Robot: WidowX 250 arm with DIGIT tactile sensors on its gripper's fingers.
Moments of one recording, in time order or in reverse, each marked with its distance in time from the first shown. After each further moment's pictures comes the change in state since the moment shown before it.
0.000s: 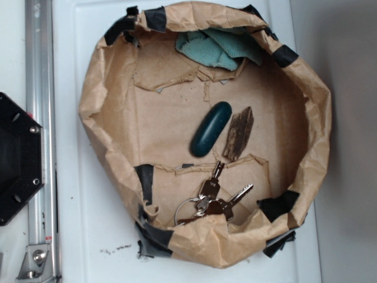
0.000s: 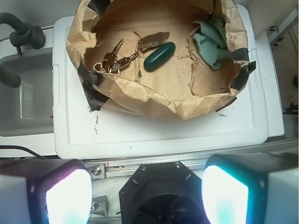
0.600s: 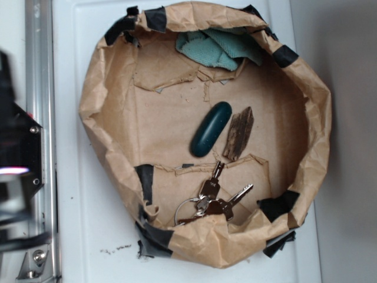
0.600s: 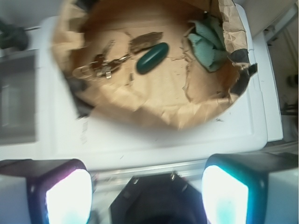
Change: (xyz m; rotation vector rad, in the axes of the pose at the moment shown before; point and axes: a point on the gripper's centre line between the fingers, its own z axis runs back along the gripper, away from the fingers) arm 0.023 0.011 -0.042 0.075 0.027 0.041
